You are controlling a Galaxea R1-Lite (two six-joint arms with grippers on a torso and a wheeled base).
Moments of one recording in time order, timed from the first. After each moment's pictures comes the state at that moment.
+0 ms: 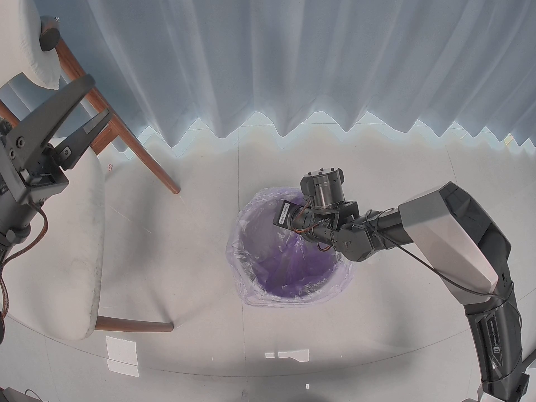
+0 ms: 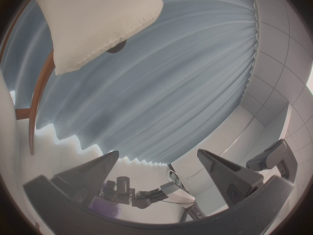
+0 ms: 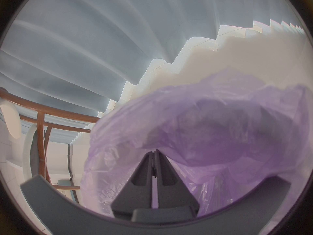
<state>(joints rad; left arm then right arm) -0.28 1.24 -0.50 -1.29 -0.57 -0.77 0.59 2.50 -1.74 -0.33 -0.02 0.61</state>
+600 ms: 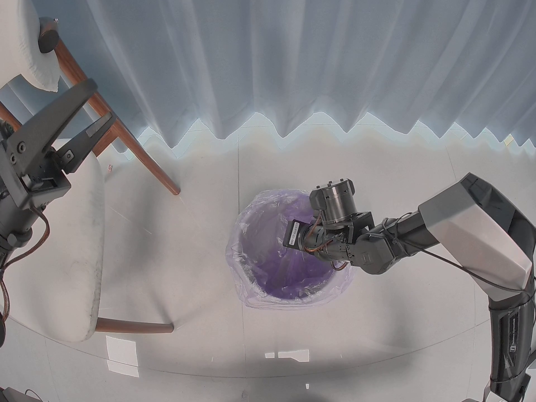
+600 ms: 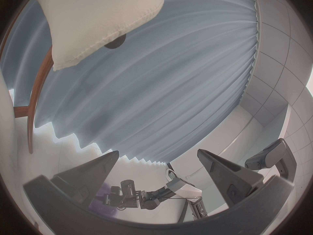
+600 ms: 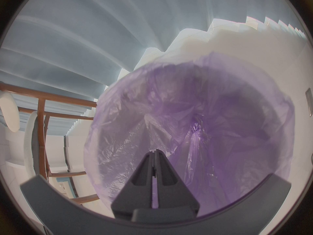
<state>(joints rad) -0.29 1.24 -0.49 -1.29 -0.57 -0.77 0.61 2.34 -1.45 -0.32 -0.02 0.62</state>
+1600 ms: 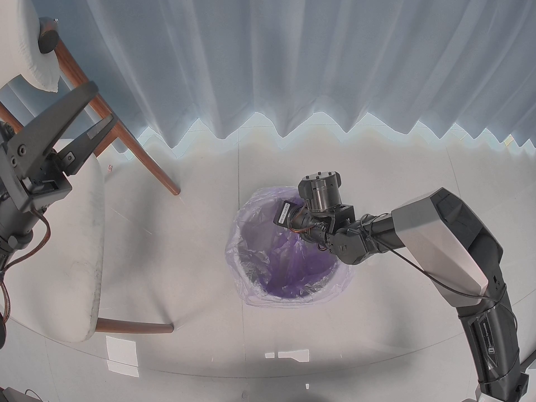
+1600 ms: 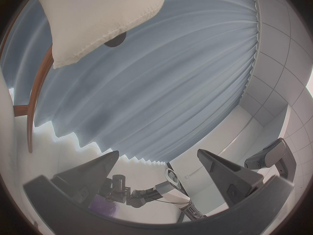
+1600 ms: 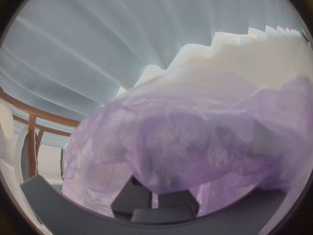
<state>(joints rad) -0.30 1.24 -0.48 -1.29 -0.57 -0.77 0.58 2.54 -1.77 -0.37 -0.10 0.60</state>
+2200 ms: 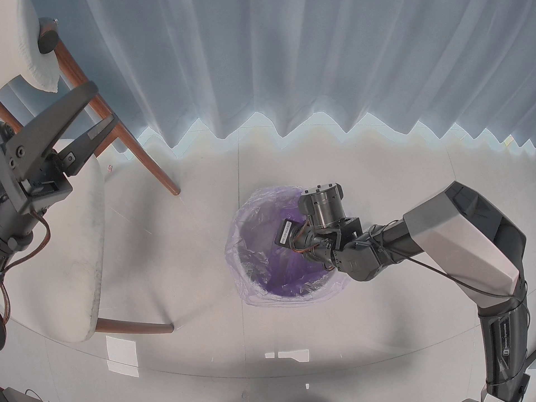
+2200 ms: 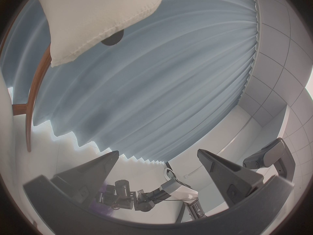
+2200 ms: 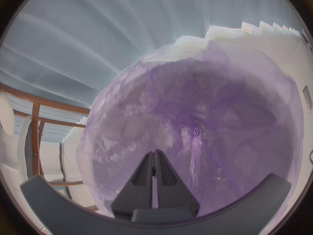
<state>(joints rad) -0.31 1.24 -0.48 -1.29 -0.57 -0.77 0.64 2.40 -1.50 -0.38 -0.13 0.64</state>
